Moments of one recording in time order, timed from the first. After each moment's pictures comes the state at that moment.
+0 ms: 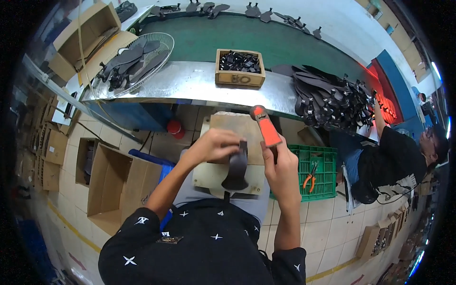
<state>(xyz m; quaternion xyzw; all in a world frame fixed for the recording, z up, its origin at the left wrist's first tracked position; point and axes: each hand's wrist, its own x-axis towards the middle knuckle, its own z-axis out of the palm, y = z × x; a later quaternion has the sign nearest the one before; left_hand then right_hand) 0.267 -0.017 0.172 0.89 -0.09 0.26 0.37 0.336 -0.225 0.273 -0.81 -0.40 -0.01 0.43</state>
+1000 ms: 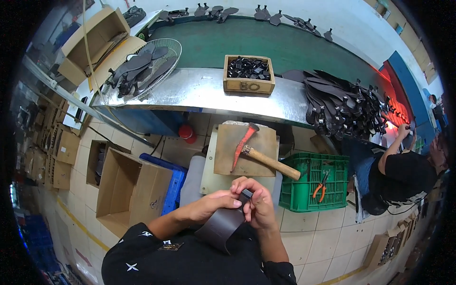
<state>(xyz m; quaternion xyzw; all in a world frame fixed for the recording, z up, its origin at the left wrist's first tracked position) 0.188 -0.095 0.252 0.37 0.10 -0.17 0.91 0.290 -0.234 0.199 -0.36 -0.21 0.44 0.79</state>
